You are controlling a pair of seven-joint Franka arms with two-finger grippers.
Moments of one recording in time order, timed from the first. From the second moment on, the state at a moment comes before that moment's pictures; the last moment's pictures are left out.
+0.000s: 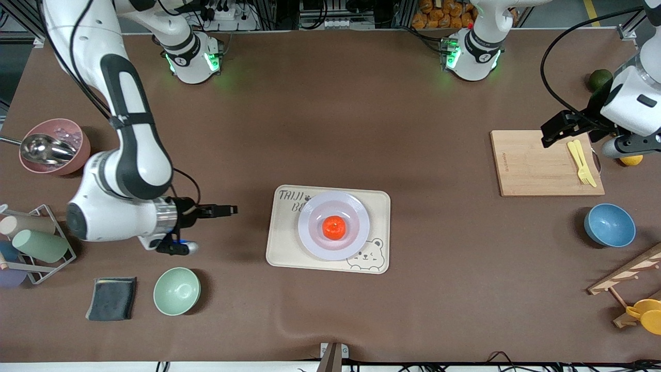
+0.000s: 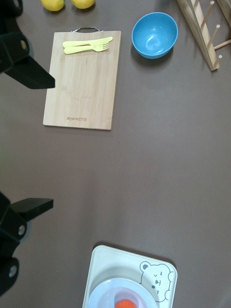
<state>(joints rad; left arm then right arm) 0.04 0.04 -0.18 -1.49 0.04 1.53 -0.23 0.27 0.56 -0.19 -1.48 0.54 1.69 -0.01</state>
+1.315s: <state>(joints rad) 0.05 0.03 -0.18 -1.50 0.04 1.53 -0.19 -0.14 0.09 0.02 -1.49 0.07 1.47 -0.14</state>
